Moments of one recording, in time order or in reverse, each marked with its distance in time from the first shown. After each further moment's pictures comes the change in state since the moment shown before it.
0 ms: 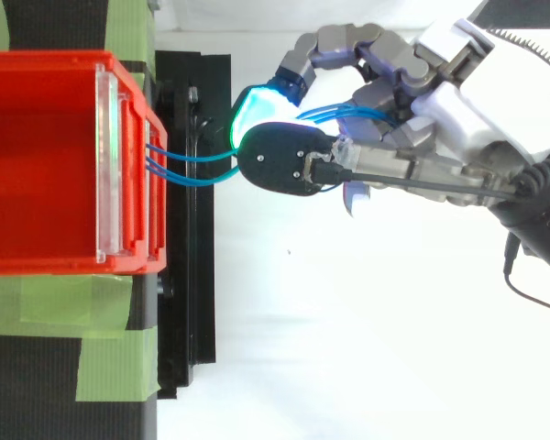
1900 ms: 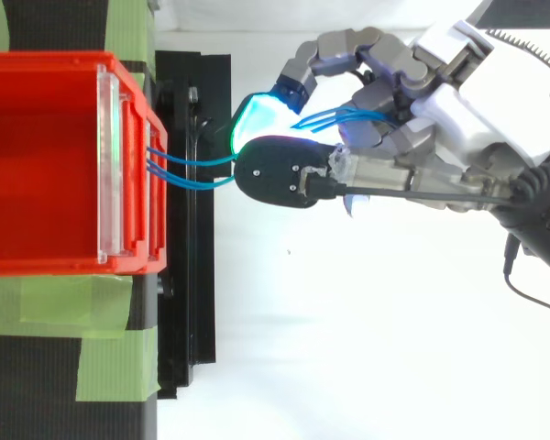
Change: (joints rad) arm 0.000 -0.001 0.000 0.000 0.000 -0.006
